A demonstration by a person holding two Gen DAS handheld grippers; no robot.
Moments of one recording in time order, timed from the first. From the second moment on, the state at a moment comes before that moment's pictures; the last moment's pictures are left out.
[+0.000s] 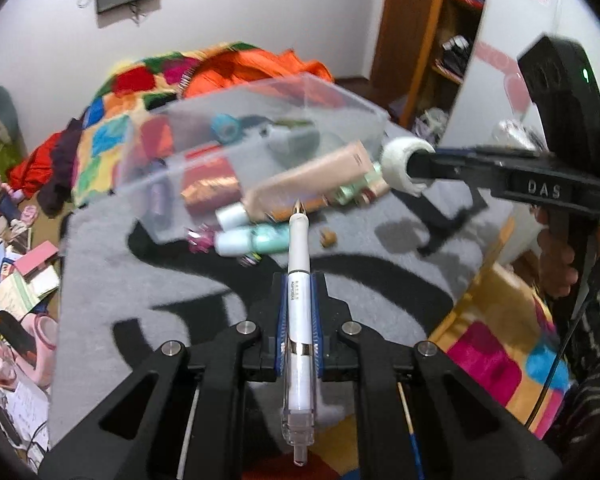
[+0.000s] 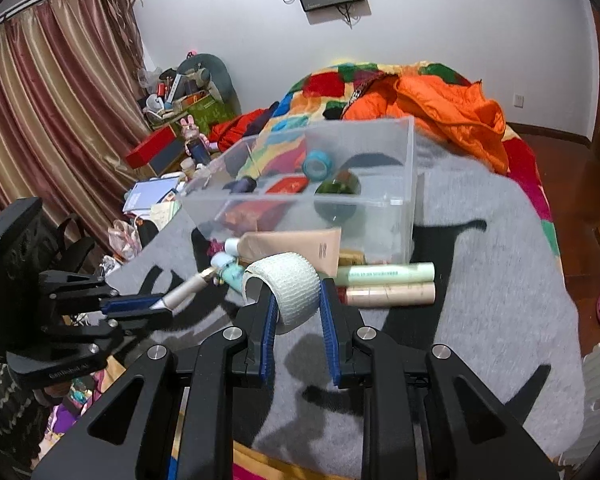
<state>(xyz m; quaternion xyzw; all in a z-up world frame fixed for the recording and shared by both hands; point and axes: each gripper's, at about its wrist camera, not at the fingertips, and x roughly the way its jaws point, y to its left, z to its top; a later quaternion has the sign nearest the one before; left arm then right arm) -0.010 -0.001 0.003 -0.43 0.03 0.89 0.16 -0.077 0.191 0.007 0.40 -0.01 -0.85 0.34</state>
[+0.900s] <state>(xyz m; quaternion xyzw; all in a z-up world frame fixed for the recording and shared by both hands) -0.121 -0.023 0.038 -0.40 -0.02 0.90 0.14 -0.172 0.171 0.018 0.39 -0.03 -0.88 0.28</state>
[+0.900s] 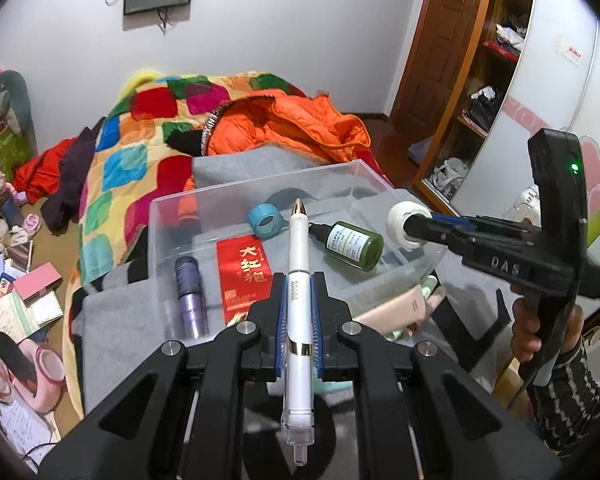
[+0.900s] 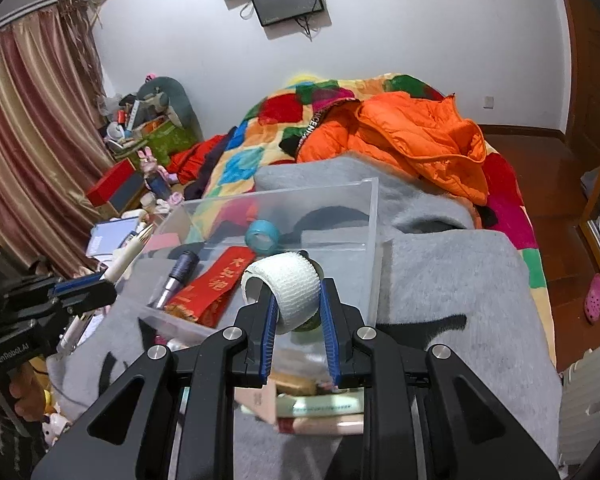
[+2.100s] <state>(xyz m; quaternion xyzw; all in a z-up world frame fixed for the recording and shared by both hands) -0.164 -0.004 0.021 -0.44 -0.02 0.88 0.17 -0.155 0.158 0.018 0.39 0.03 -0.87 0.31</state>
